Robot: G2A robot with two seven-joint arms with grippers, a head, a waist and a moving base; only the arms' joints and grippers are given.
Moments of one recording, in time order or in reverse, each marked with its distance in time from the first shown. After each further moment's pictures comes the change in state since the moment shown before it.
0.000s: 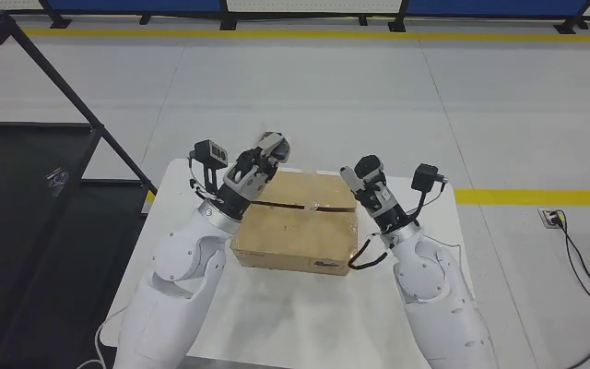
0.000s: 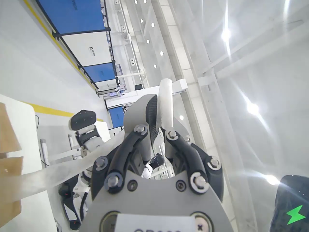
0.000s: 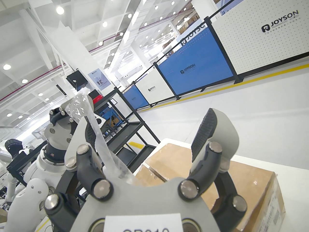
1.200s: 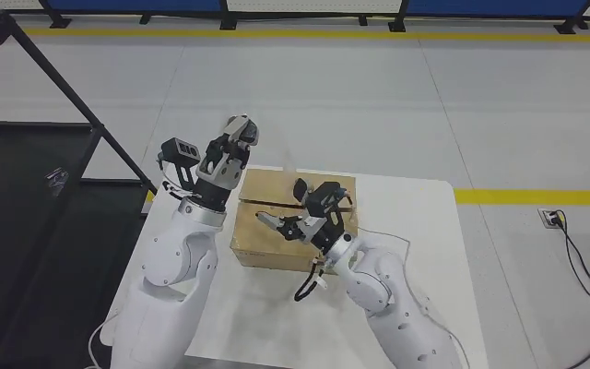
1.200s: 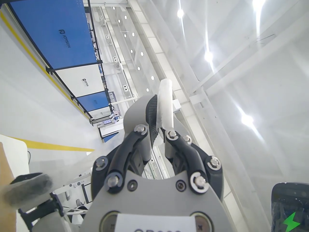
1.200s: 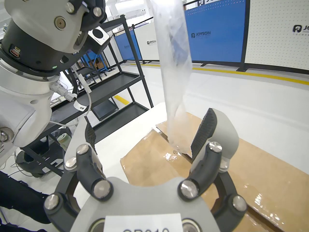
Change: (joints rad) left arm 0.039 -0.017 -0.060 -0.037 0.019 -0.046 0.141; right arm 0.069 -0.026 -0.309 -0.001 -0.371 0.153 0.063
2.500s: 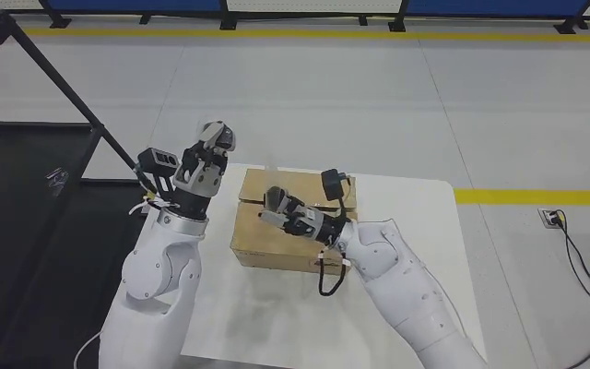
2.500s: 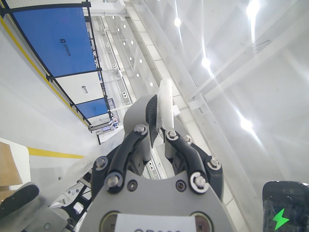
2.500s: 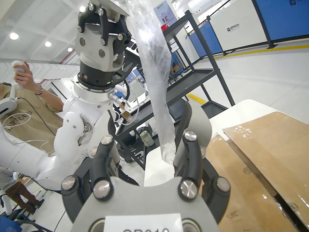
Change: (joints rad) left arm 0.084 0.002 -0.096 -0.069 -0.003 0.012 -0.013; right arm 0.234 -0.016 -0.036 0.445 0.723 -0.601 0.275
